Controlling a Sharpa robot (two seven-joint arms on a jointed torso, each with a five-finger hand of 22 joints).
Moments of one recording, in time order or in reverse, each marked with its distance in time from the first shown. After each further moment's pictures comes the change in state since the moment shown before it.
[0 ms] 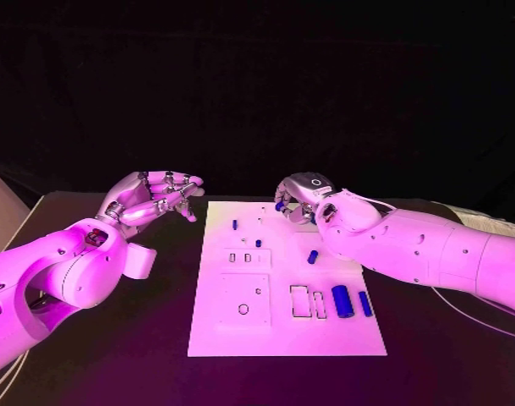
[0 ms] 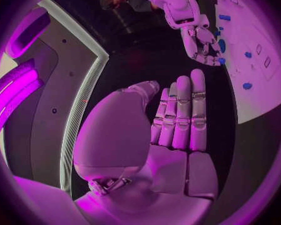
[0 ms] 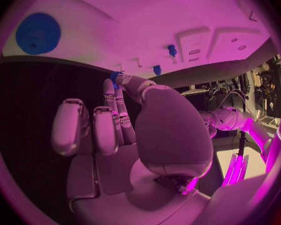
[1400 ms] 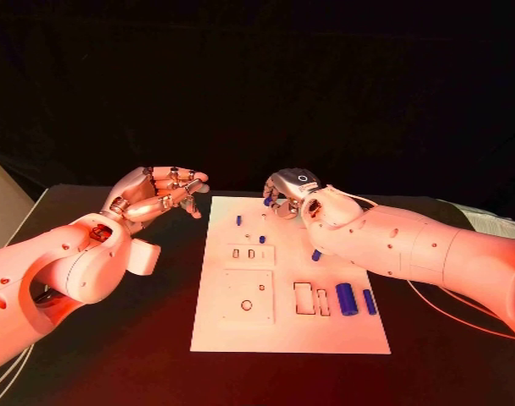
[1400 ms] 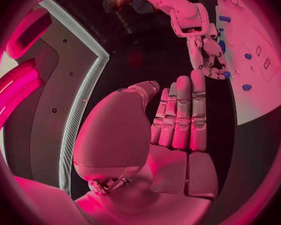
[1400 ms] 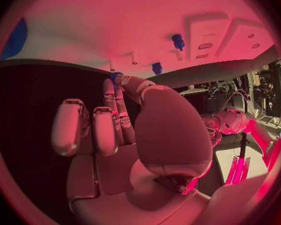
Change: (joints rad) left arm 0.000 0.001 0.004 0.011 -0.008 0.004 -0.003; left_hand 0.000 0.000 0.002 -0.002 0.000 0.000 0.000 -0.004 0.000 -0.004 -0.004 0.000 0.000 0.000 0.000 0.000 0.000 0.000 -0.003 0.001 0.004 0.001; right arm -0.007 0.124 -0.001 -0.140 0.032 -0.001 0.045; right_hand 0.004 0.003 0.004 -0.004 -0.003 -0.011 0.005 0.002 0.007 -0.004 0.004 -0.004 0.001 0.000 0.000 0.004 0.007 0.001 0.000 0.000 0.004 0.008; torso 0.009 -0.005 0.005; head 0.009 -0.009
